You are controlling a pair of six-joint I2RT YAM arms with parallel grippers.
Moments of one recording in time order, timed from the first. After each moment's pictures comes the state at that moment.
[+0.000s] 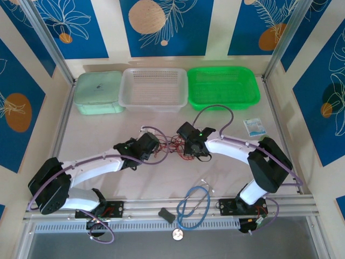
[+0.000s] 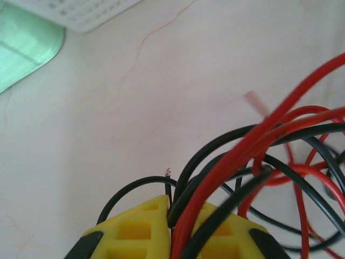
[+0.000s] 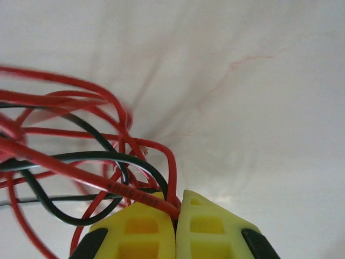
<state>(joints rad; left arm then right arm) -0.86 1.33 0.75 -0.45 -0.61 -0.29 0.77 1.57 0.95 -0.71 0.22 0.85</state>
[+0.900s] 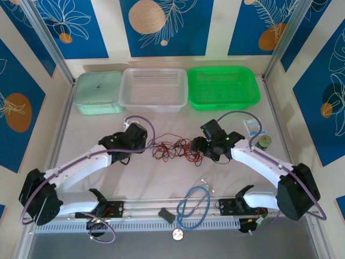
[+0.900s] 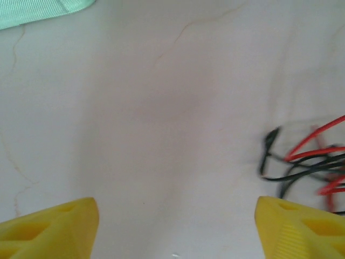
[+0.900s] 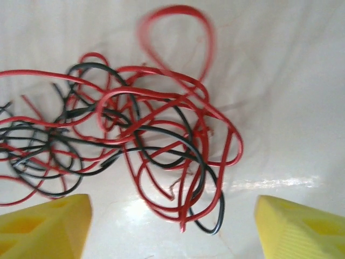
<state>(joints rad) -0.73 1.19 0.88 -0.69 -0.44 -0.48 0.59 1.22 0.80 -0.69 -0.06 0.92</state>
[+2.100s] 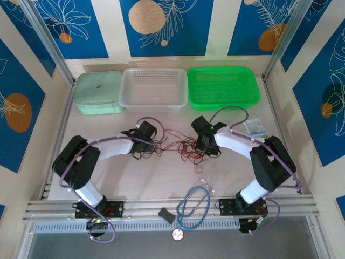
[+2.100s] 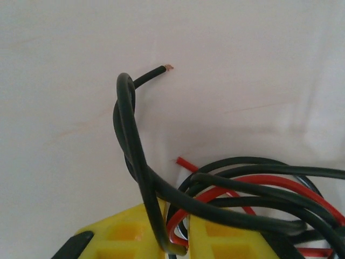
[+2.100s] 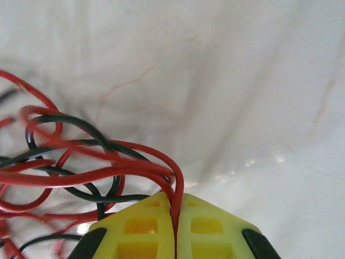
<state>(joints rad) -0.63 1.62 0.83 -0.38 -0.28 -0.50 0.57 1.55 0.91 -0.76 0.16 0.89</state>
